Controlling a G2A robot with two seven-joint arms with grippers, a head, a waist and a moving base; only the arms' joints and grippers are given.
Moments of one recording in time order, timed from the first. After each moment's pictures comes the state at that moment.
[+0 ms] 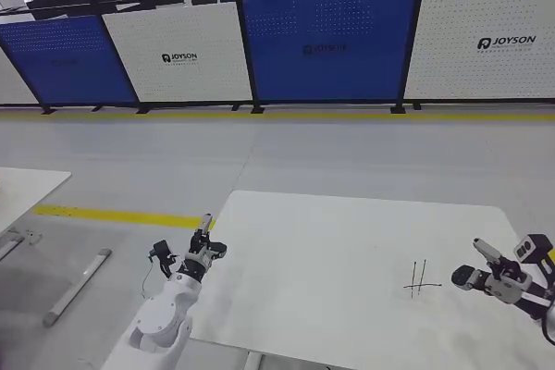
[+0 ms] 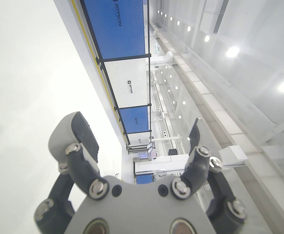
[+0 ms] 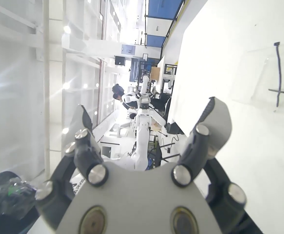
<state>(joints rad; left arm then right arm) 1.73 -1.15 -1.60 -1.80 -0.42 0.00 0.00 -1.33 -1.07 1.68 -1.45 0.42 0.09 1.12</state>
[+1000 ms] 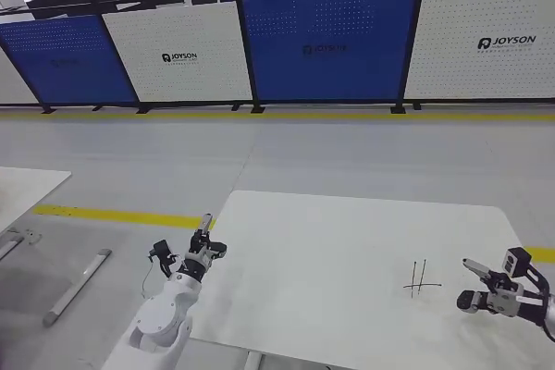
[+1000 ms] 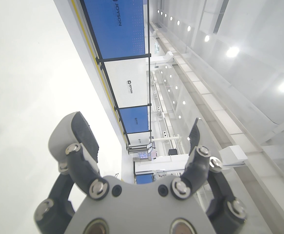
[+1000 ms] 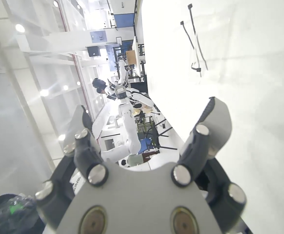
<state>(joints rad) 1.73 -1.15 -1.60 -1.80 -0.42 0.00 0.00 -1.16 -1.03 1.59 -1.12 0.26 0.12 1.38</state>
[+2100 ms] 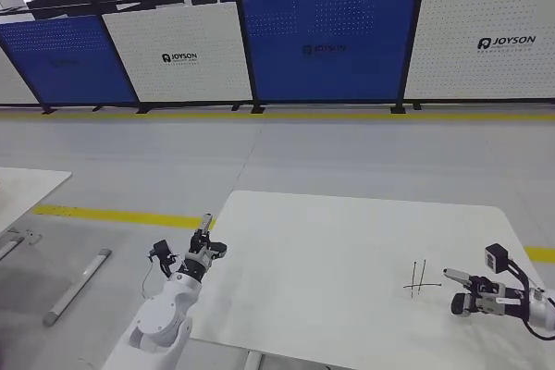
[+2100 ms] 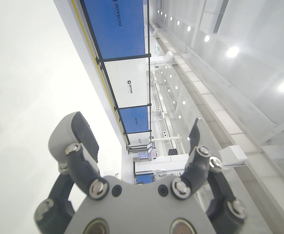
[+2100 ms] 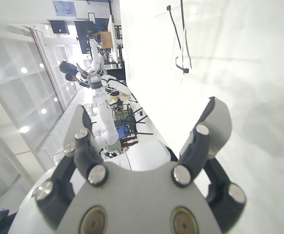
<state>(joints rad) 1.73 -1.15 -1.60 -1.80 -0.42 0.00 0.00 -1.06 -0.97 1.38 -1.06 0.21 -0.01 1.39</state>
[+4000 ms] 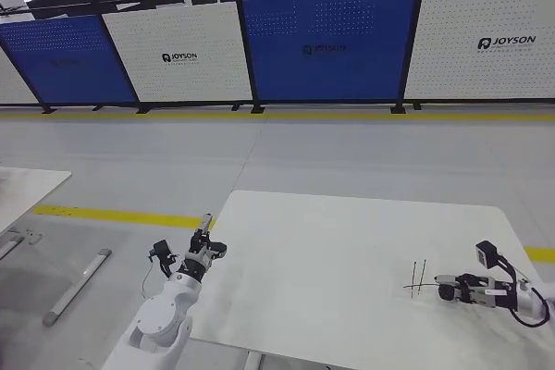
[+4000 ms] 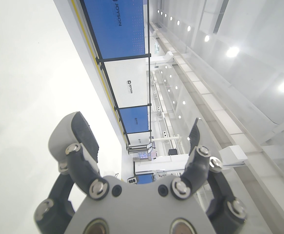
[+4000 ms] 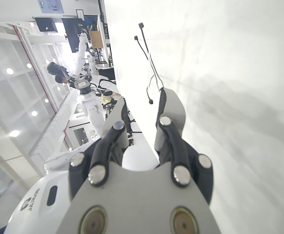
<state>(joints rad) 1.73 -1.15 -1.60 -1.80 -0.42 0.00 0.00 -0.81 -1.02 1.16 -0.66 0.21 -0.18 1.39</state>
